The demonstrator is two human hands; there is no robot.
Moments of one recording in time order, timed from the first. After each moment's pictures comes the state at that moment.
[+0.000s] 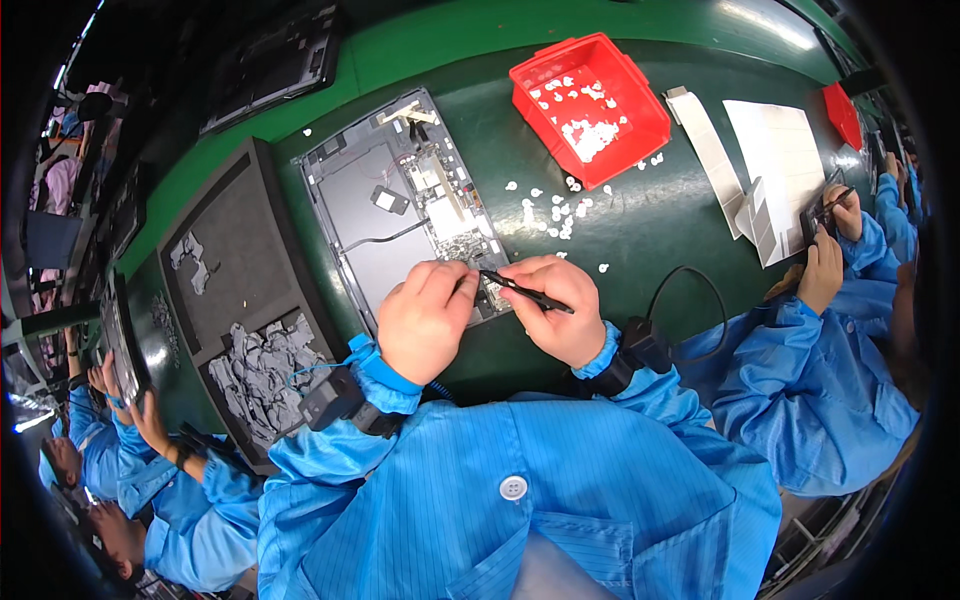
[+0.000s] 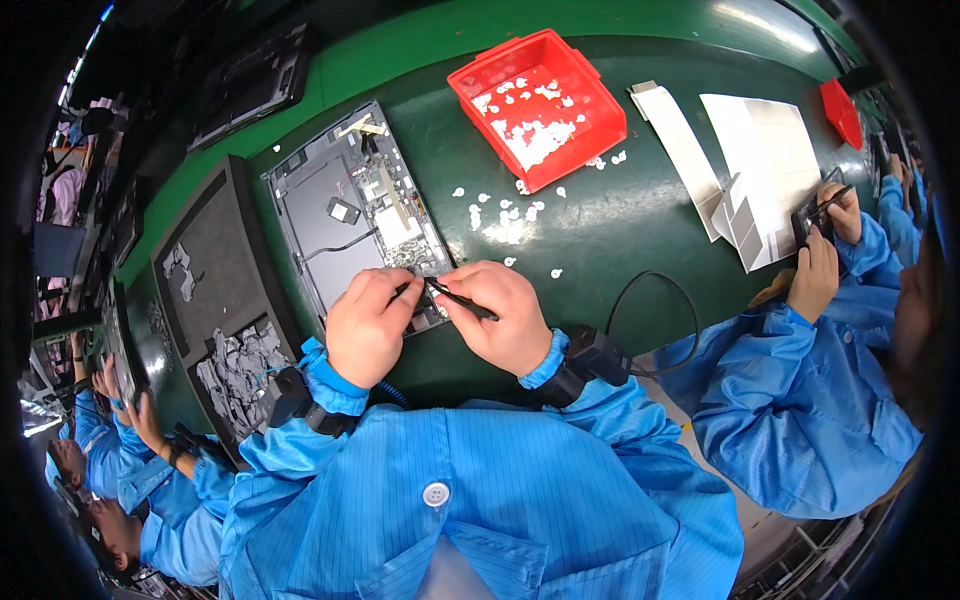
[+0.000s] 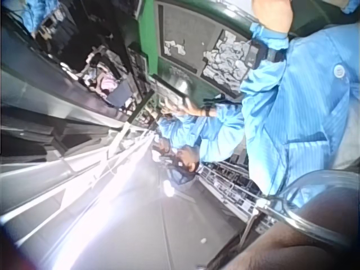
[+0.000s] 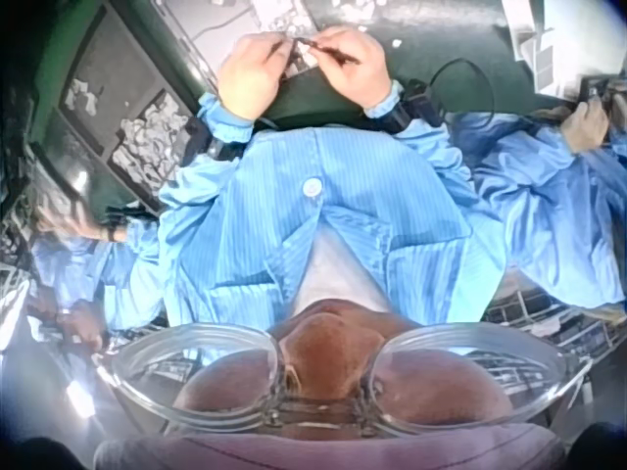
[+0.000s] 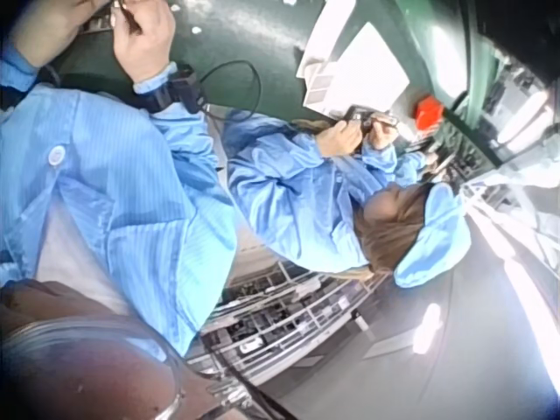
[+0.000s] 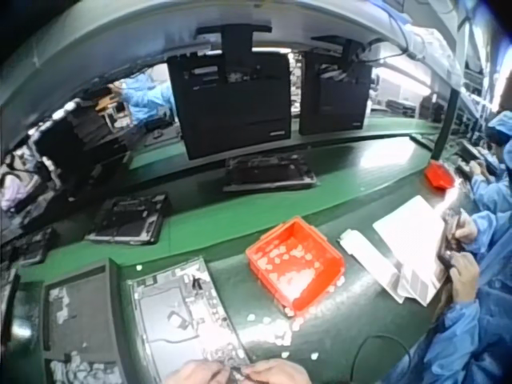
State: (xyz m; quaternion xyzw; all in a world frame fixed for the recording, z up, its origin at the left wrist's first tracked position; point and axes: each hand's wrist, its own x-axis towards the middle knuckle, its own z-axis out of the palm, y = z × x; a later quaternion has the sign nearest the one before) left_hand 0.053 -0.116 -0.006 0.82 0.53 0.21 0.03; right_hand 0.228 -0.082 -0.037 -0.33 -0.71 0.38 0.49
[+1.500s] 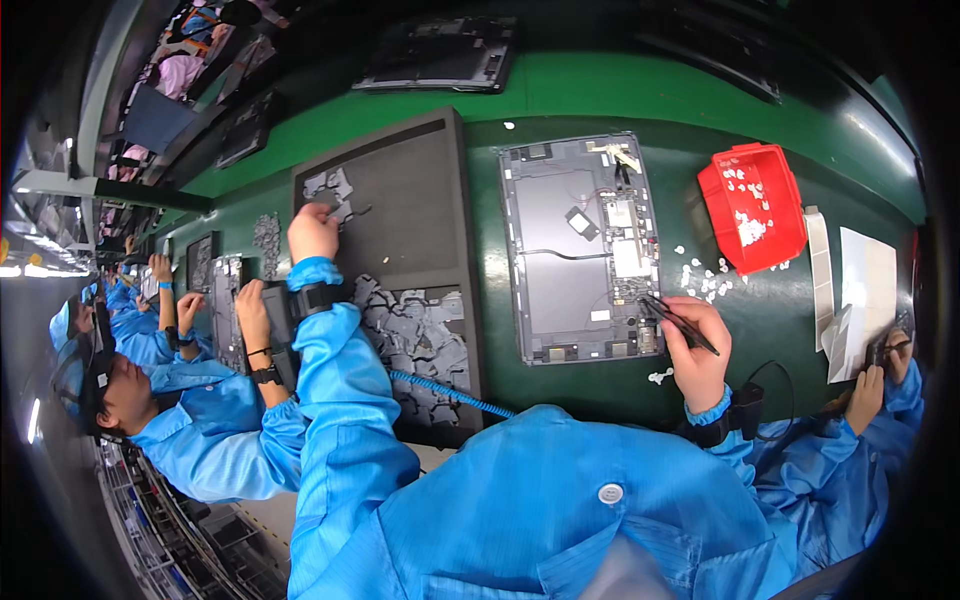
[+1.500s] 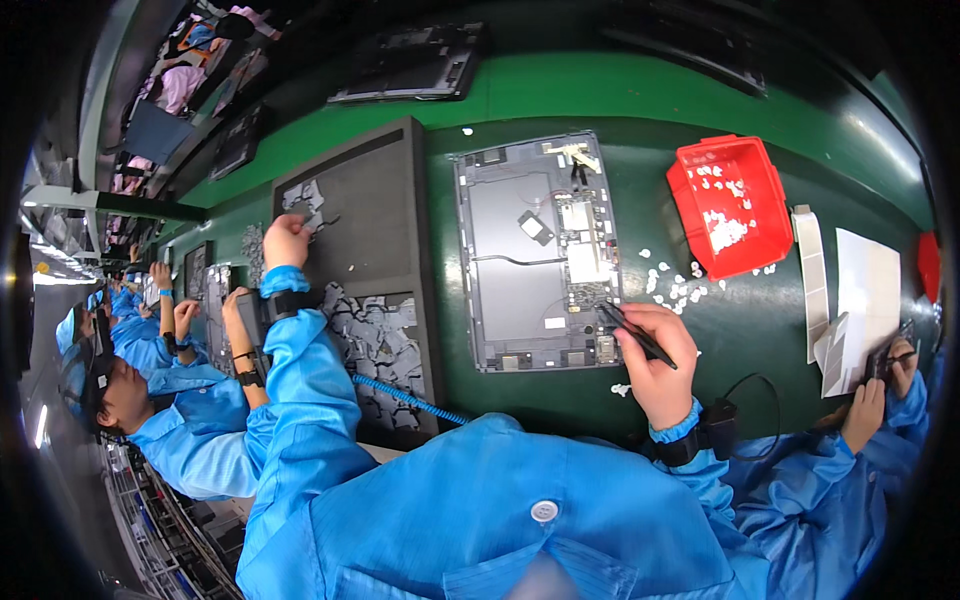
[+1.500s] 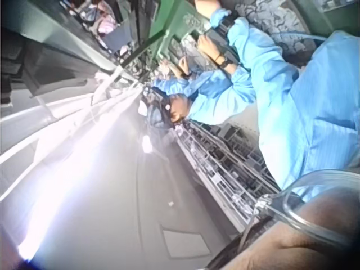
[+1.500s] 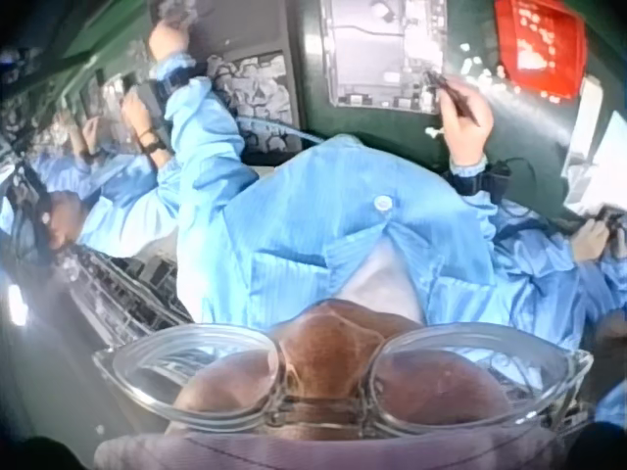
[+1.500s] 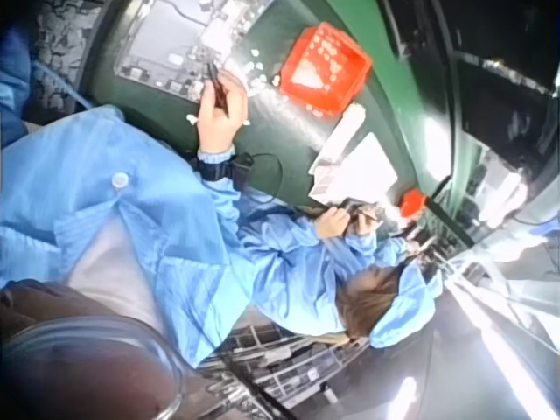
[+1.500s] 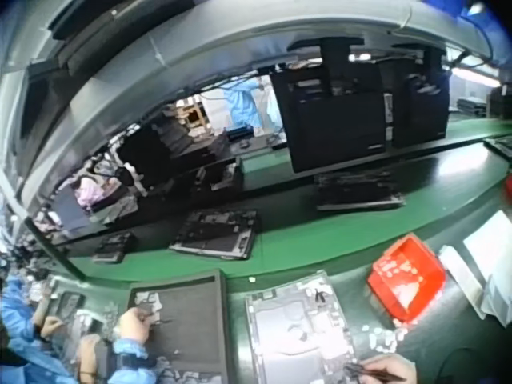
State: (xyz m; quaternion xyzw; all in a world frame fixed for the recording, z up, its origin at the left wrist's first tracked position) left_hand -0.276 -0.152 -0.026 0.36 0.92 0.14 -0.03; right_hand 0.226 -0.073 -0.022 -0.41 -0.66 0.47 0.42
